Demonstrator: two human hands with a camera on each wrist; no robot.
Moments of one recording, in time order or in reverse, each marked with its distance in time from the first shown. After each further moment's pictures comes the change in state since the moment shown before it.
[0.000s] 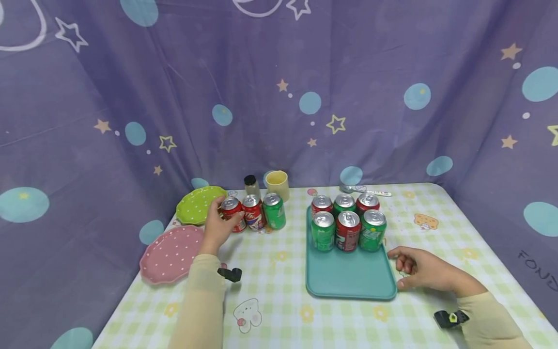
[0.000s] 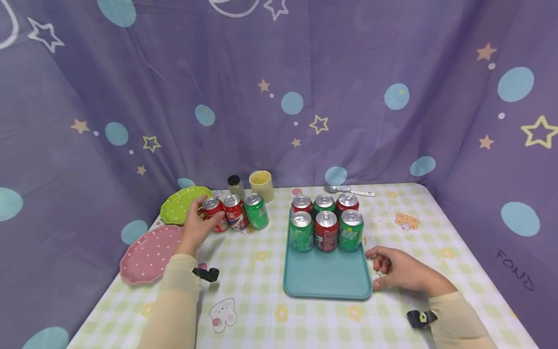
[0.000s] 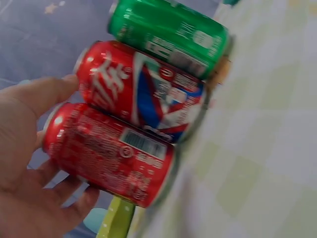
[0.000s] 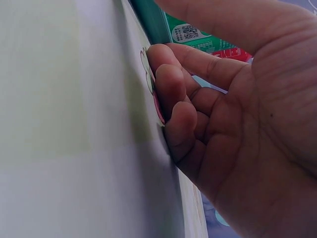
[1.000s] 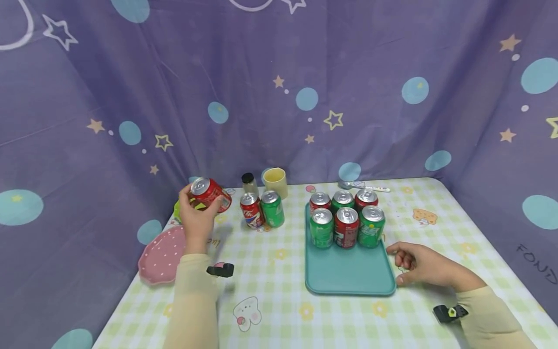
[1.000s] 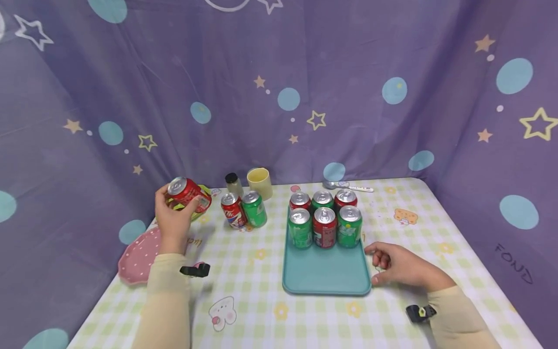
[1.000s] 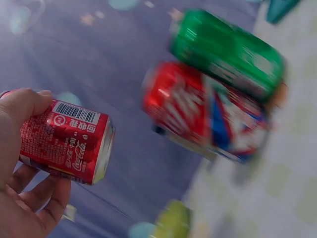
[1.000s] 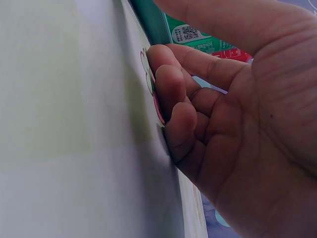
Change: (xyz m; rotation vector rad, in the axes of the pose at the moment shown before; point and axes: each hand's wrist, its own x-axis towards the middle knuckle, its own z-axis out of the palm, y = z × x) left_hand -0.004 0.040 -0.023 -0.092 0.366 0.133; right_hand 0.002 0.003 -0.001 -0.020 0.003 0.019
